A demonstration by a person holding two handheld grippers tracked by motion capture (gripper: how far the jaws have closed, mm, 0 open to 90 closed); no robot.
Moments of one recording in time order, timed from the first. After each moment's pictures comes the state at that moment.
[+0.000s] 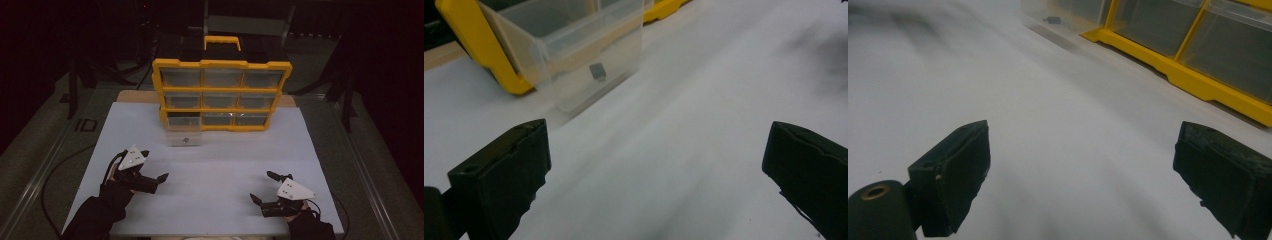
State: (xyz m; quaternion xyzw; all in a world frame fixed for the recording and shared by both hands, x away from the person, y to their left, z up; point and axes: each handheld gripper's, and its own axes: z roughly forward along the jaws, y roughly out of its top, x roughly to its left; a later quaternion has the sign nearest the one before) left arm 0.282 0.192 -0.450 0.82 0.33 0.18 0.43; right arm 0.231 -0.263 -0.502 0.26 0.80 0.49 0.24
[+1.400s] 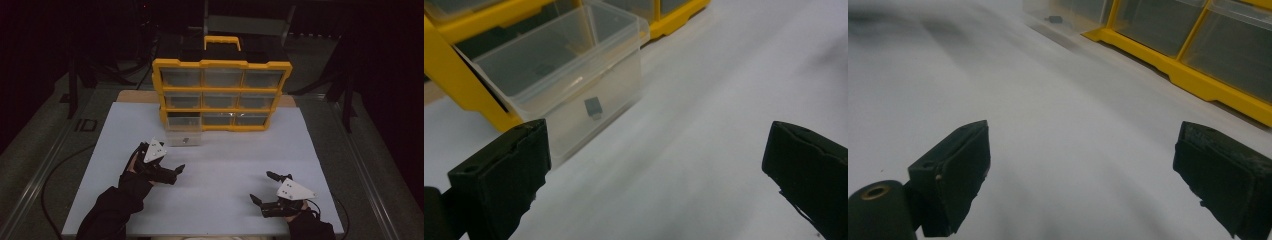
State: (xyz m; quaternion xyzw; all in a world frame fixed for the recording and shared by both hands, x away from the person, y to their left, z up) left arm 0.302 0.144 -0.455 0.82 0.33 0.21 0.42; right arm 0.231 -0.262 -0.502 0.26 0.80 0.49 0.24
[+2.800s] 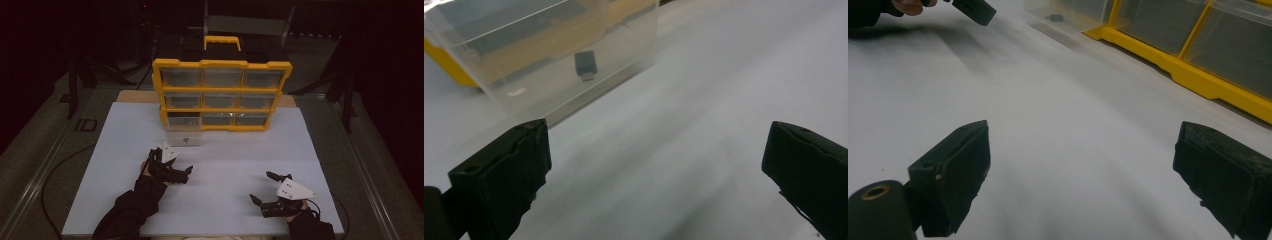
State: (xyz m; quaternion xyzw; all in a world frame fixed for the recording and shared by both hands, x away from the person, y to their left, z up) left arm 0.318 0.118 -0.503 0.81 0.39 0.21 0.38; right arm 0.232 -0.262 -0.503 0.26 0.80 0.49 0.23
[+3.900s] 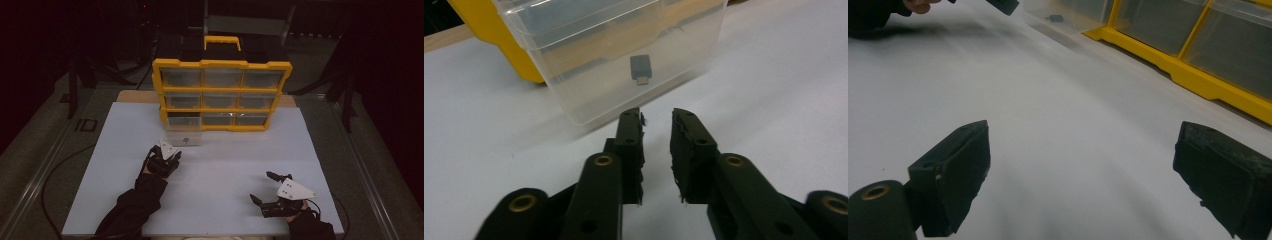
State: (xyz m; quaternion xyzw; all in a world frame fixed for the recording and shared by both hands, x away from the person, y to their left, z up) left arm 0.325 0.119 -0.503 0.78 0.44 0.27 0.36; right arm 0.232 -0.263 -0.503 0.26 0.80 0.49 0.24
